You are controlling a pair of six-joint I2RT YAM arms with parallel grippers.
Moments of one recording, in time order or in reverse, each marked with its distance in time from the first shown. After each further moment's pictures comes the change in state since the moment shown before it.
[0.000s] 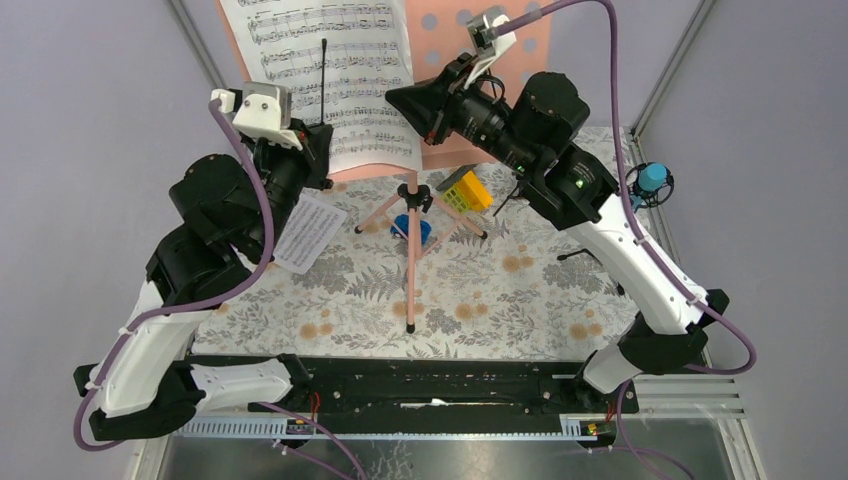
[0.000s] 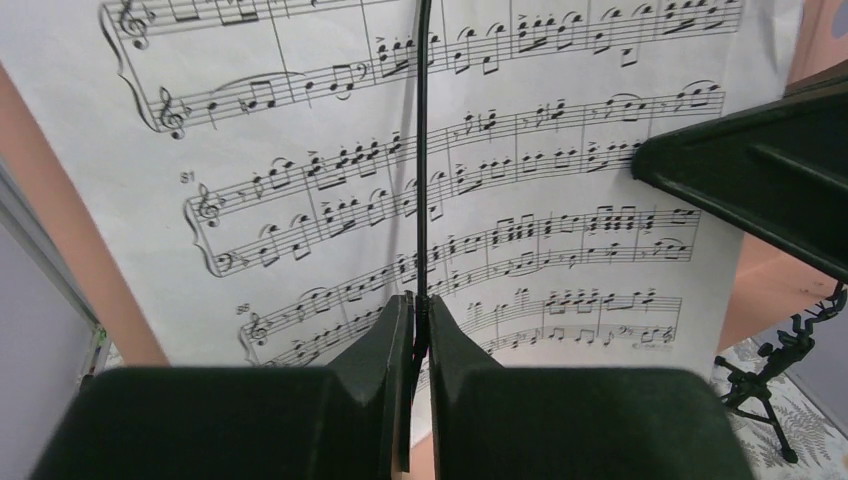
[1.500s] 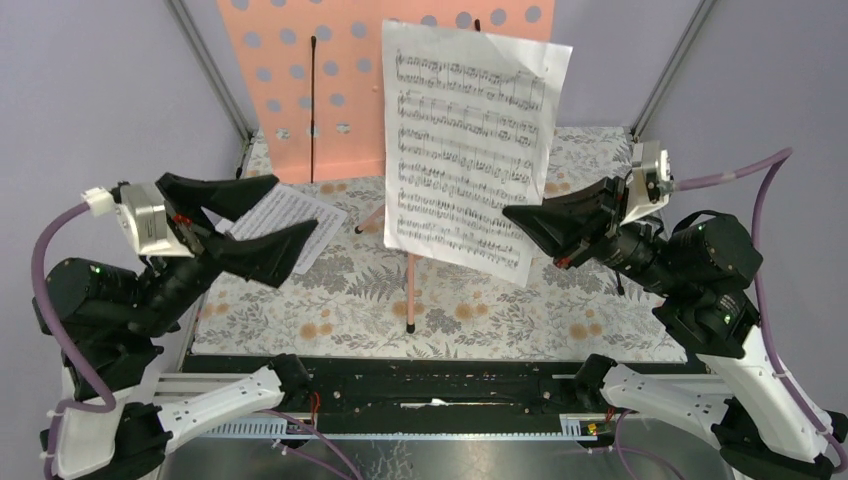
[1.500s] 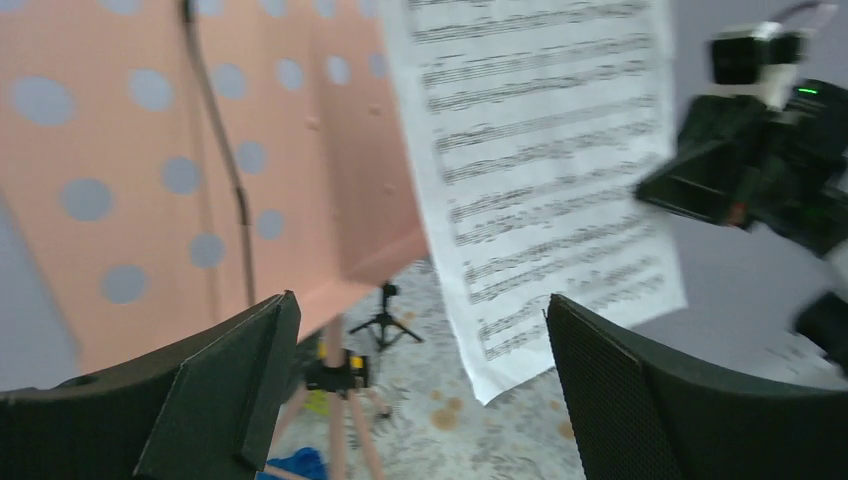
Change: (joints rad) left arm -0.001 -0.379 -0.199 0.037 0.484 -0.044; right arm 0.000 -0.755 -0.678 0.020 -0.106 -0.024
